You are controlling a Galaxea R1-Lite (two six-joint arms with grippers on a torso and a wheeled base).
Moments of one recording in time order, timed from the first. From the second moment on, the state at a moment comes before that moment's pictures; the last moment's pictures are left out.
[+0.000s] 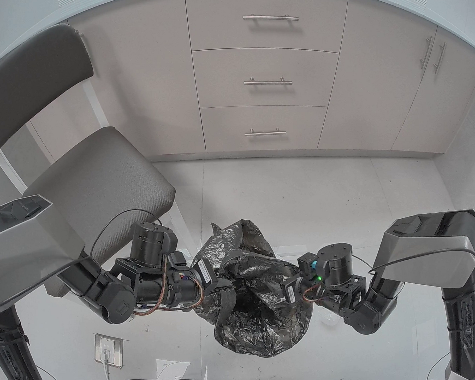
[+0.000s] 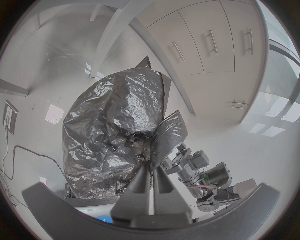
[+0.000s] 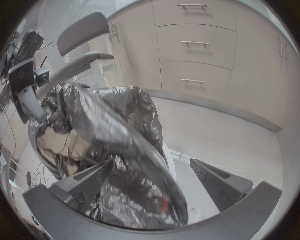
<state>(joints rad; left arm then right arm) -0.49 2.09 -0.77 -0.68 -0.44 -0.97 0.58 2.40 -0.76 -1.26 -0.13 -0.05</state>
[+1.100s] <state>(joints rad) -0.51 2.08 -0.71 -0.80 -0.44 -0.97 0.60 2.10 -1.04 -0.86 -0.09 0.05</state>
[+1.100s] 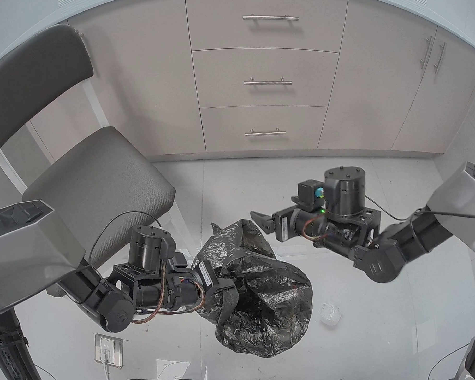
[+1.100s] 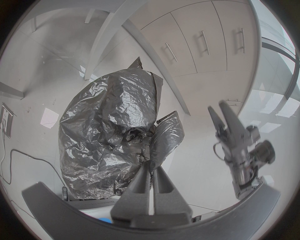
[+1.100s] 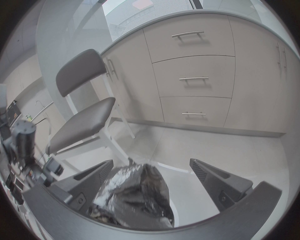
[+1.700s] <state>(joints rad) -0.53 2.06 -0.65 -0.86 -0.44 -0.97 0.57 2.57 -1.84 -0.44 -0.11 0.06</state>
